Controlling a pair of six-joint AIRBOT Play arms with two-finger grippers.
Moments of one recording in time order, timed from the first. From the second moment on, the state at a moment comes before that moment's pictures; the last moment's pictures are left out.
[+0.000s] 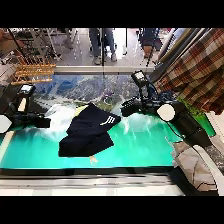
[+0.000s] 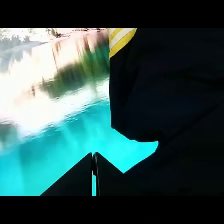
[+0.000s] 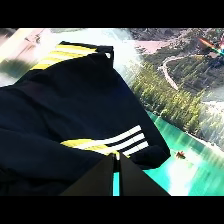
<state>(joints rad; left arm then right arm) -0.04 -0.97 1.07 1.46 -1.01 -1.33 0.38 -1.22 1.28 -1.22 0.76 1.25</state>
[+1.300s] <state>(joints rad) -0.04 -0.99 1.07 1.18 -1.00 -1.41 0.37 -1.18 1.28 -1.03 0.78 1.34</state>
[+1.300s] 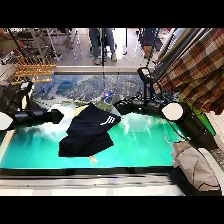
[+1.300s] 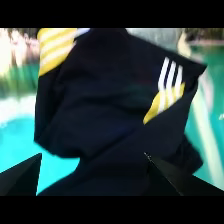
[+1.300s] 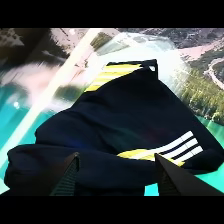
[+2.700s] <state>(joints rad) 0.05 -1.32 0.80 1.08 -1.01 -0.92 0.28 -1.83 1.40 -0.63 0.90 1.55</state>
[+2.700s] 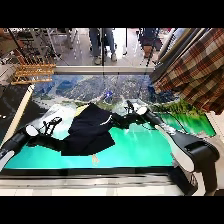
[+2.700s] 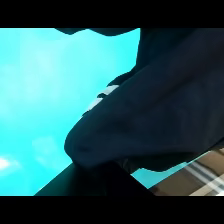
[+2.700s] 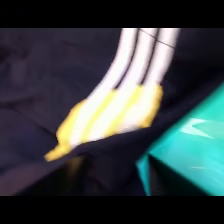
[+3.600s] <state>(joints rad) 0.11 -0.82 1.68 0.85 -1.34 -0.96 0.29 -1.02 1.89 -1.15 1.22 1.43</state>
